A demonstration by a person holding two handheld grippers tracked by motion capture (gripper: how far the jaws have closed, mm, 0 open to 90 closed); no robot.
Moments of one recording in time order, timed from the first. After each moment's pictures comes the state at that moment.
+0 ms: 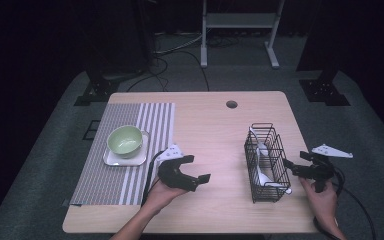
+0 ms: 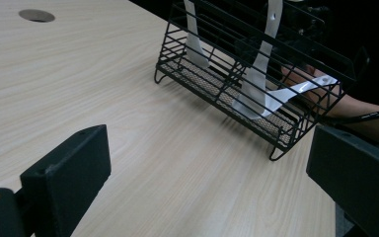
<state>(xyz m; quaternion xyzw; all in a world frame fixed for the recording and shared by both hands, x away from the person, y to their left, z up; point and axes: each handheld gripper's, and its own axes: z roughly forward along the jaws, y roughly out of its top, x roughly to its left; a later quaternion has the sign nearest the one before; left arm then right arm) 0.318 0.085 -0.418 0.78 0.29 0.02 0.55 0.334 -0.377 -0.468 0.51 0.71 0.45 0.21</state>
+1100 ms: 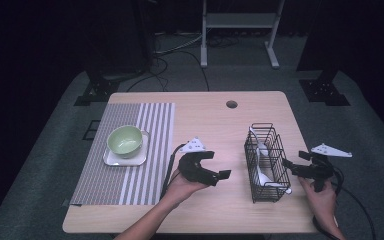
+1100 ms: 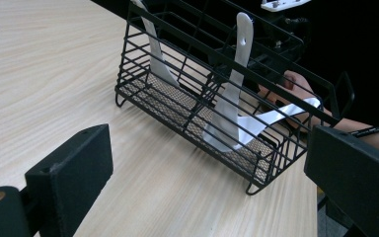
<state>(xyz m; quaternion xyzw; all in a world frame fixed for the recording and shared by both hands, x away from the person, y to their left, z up) 0.329 0.033 -0.405 0.78 0.27 0.00 0.56 0.336 -0.375 -0.468 0.50 0.71 0.45 0.20</state>
